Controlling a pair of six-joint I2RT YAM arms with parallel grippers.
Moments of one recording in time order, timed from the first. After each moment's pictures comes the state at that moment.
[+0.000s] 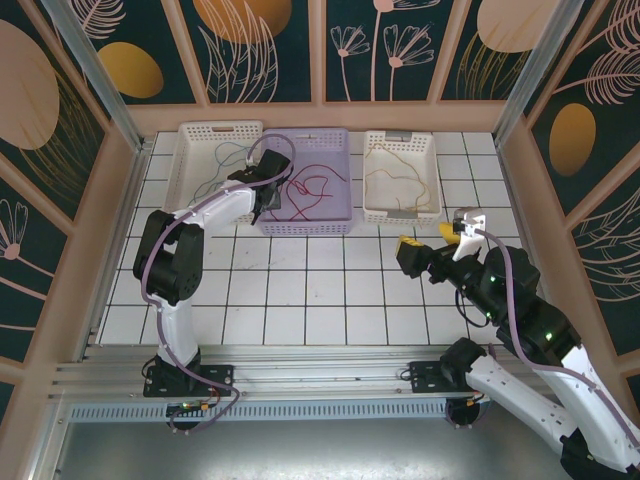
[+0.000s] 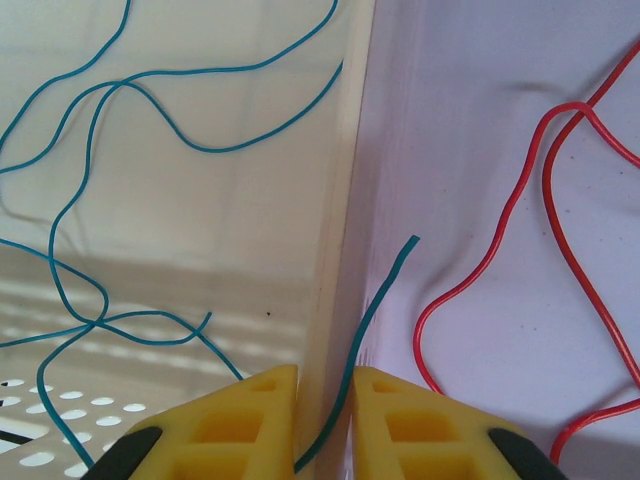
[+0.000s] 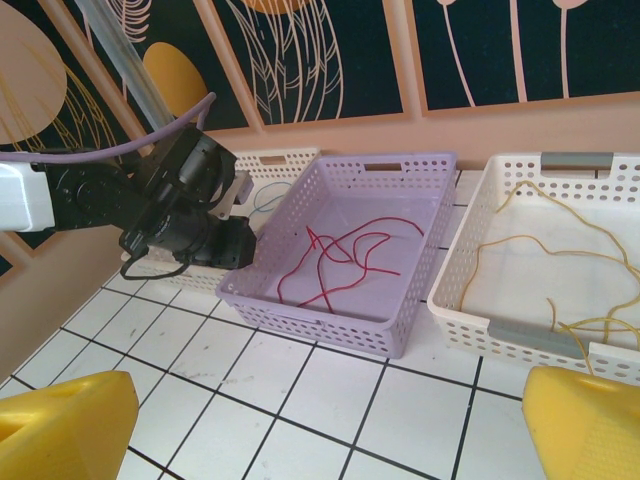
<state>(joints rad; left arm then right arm) -0.46 1.96 1.49 -0.61 -0.43 -0.48 0.70 0.49 0.92 -0.64 0.13 0.32</state>
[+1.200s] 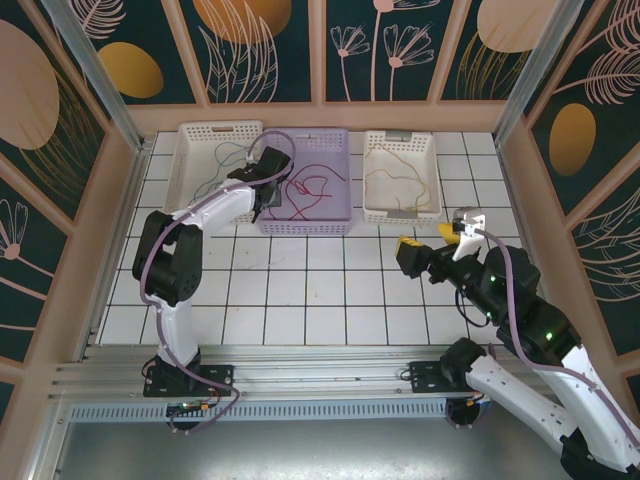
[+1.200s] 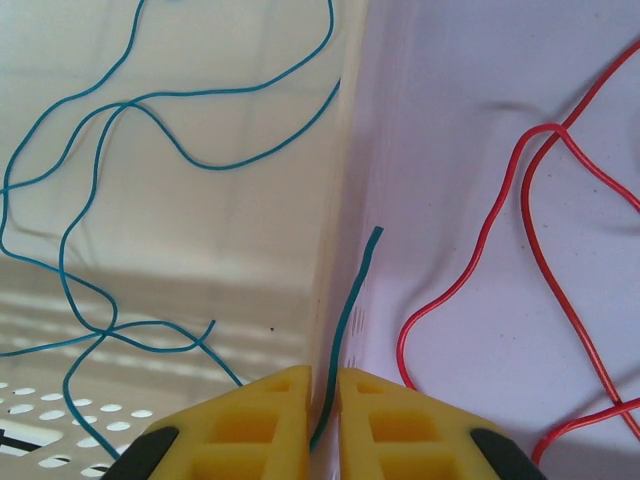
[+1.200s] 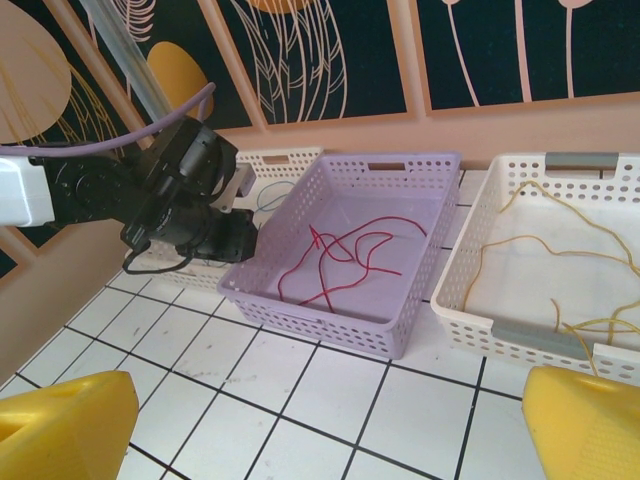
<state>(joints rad) -0.46 1.95 1.50 -0.62 -0.44 -0.48 0.70 0.49 0.92 -0.64 0.12 0.32</state>
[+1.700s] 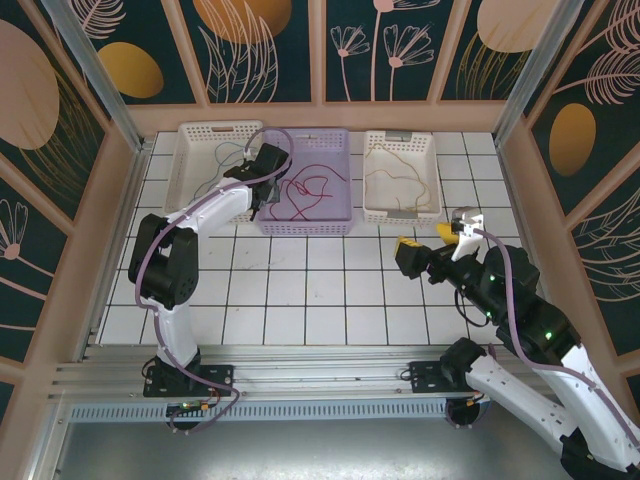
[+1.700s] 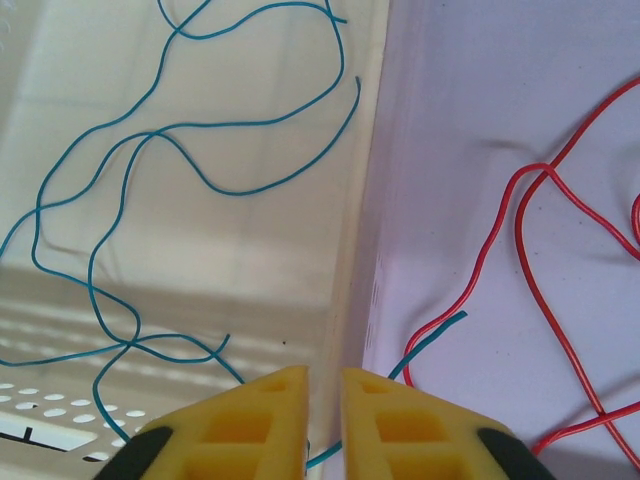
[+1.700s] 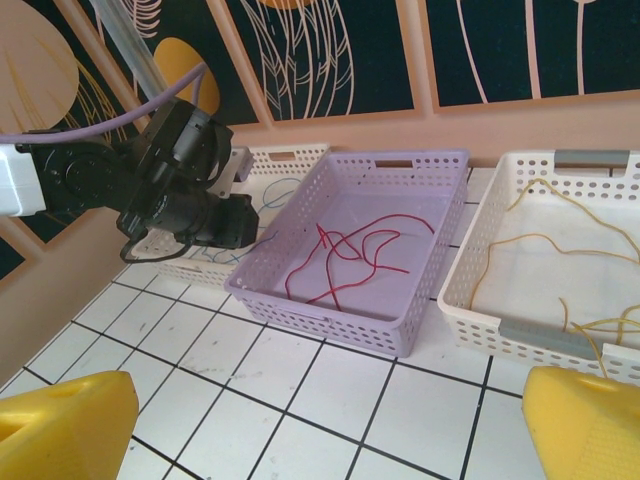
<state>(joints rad) -0.46 1.92 1.51 -0.61 -0.45 -0.47 0.70 0.50 0.92 -0.64 0.10 0.32</state>
